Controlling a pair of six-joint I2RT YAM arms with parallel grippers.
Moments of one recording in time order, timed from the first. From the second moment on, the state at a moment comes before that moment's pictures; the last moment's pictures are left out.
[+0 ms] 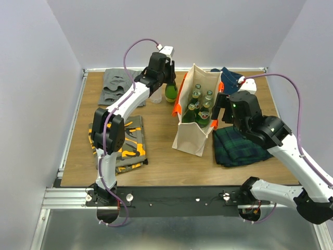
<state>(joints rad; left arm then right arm) -0.47 2.04 1.84 -0.21 0.02 -0.24 0.70 1.05 1.31 -0.83 0.55 0.50</state>
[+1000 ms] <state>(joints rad) -0.46 2.08 1.87 -0.24 0.00 -0.21 0.70 1.07 1.32 -0.81 0.56 0.49</state>
